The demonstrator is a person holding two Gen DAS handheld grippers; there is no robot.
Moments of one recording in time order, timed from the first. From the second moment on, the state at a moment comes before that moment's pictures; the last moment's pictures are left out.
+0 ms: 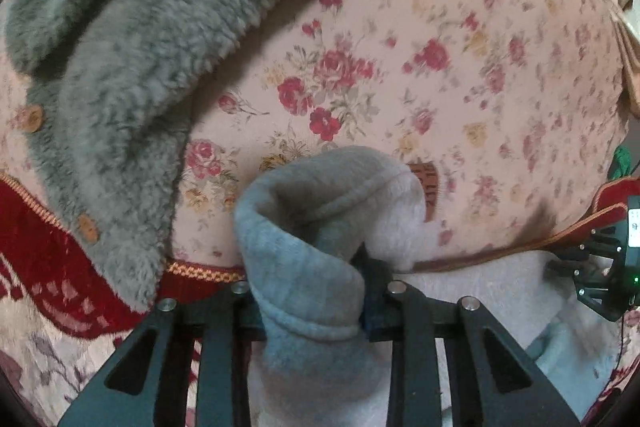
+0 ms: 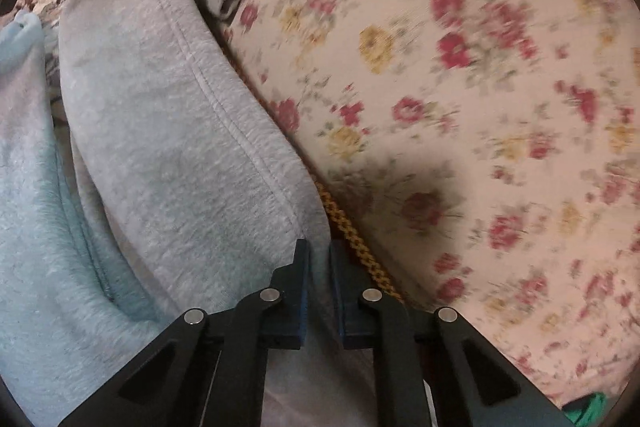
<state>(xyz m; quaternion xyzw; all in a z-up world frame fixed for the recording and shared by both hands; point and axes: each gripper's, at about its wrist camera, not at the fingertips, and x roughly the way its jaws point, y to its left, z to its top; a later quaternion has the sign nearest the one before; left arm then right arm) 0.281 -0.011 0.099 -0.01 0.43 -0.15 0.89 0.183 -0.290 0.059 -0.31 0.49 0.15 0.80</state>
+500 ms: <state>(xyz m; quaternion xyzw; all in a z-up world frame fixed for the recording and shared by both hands) 0.185 0.027 0.171 -0.08 0.38 -0.16 0.91 0.080 -0.288 0.155 -0.31 0.41 0.09 0.85</state>
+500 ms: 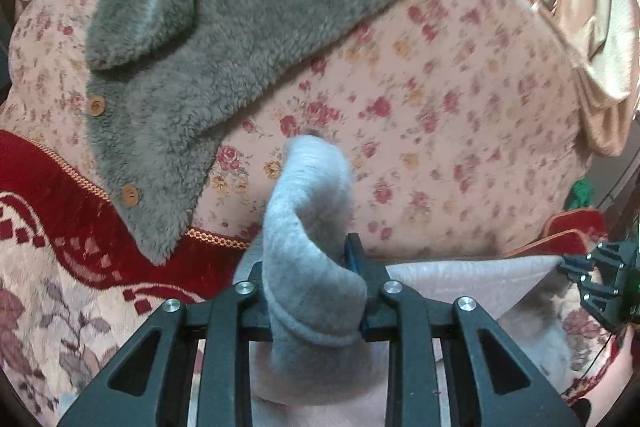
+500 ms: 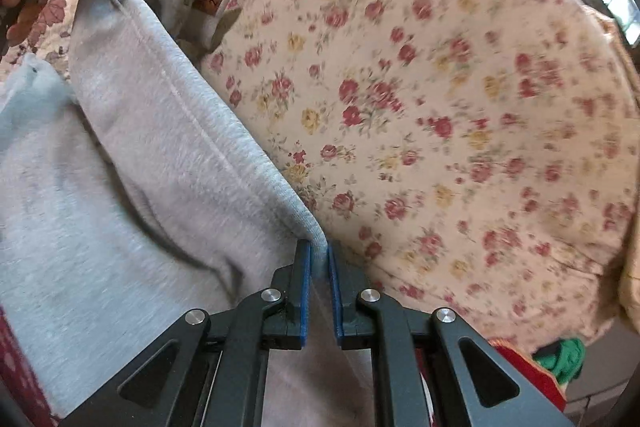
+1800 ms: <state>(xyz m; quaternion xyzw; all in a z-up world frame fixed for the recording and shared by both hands) -0.044 0.117 0.096 -0.22 0.34 -0.10 0.91 -0.121 -0.278 0.065 0.01 0.47 0.14 0.87</state>
